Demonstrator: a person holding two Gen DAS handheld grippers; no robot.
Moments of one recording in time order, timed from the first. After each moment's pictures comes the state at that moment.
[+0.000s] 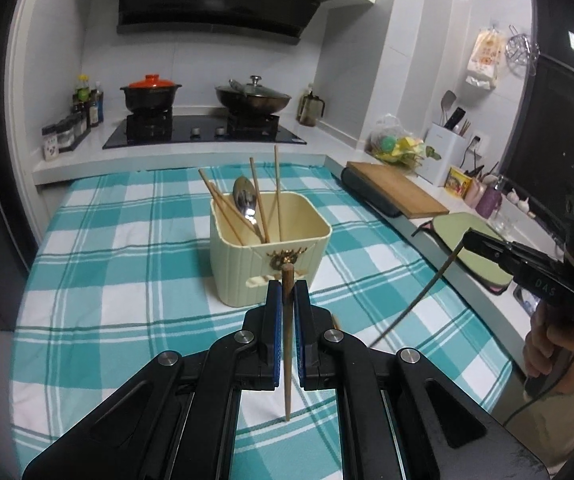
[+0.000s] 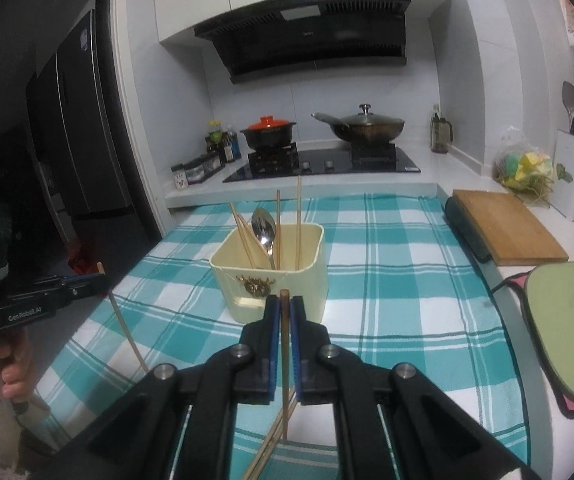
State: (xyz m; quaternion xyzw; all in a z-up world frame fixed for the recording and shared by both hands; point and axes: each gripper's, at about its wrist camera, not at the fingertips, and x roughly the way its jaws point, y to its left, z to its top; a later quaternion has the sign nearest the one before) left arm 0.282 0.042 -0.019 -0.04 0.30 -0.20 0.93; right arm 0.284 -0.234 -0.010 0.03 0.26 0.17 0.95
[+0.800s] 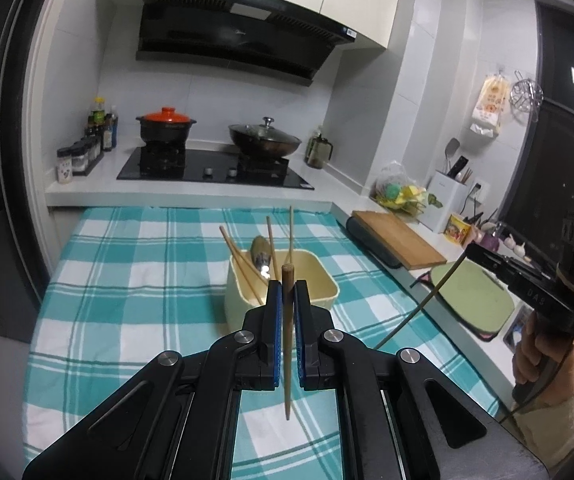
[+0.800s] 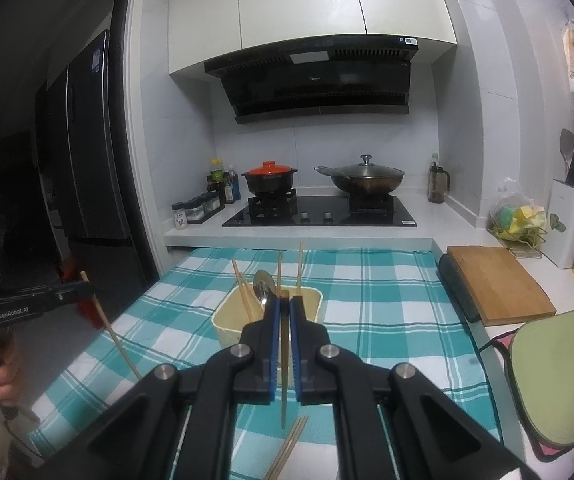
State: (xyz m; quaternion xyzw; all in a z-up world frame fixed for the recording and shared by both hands) left arm 0.289 0.080 0.035 -0.08 0.24 -0.19 0.95; right arm 0.292 -0.227 0.040 0.01 0.20 0.16 0.97
